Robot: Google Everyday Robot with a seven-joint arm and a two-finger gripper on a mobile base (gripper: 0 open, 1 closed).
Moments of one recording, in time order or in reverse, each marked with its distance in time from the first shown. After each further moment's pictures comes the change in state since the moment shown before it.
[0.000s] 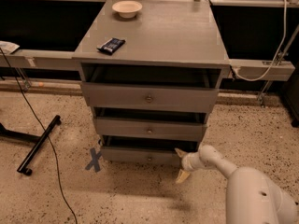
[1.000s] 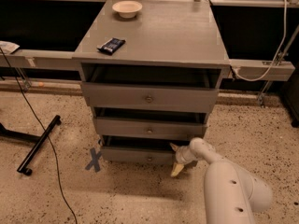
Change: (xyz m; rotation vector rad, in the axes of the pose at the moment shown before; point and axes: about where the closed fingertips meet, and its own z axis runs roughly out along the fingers) arm 0.002 -0.038 0.034 -0.017 0.071 -0.009
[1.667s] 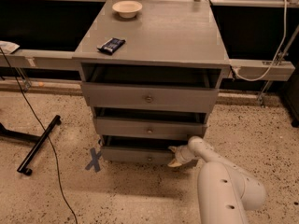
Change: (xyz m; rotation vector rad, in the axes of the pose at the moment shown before) arm 0.008 0.001 0.014 -0.036 0.023 0.022
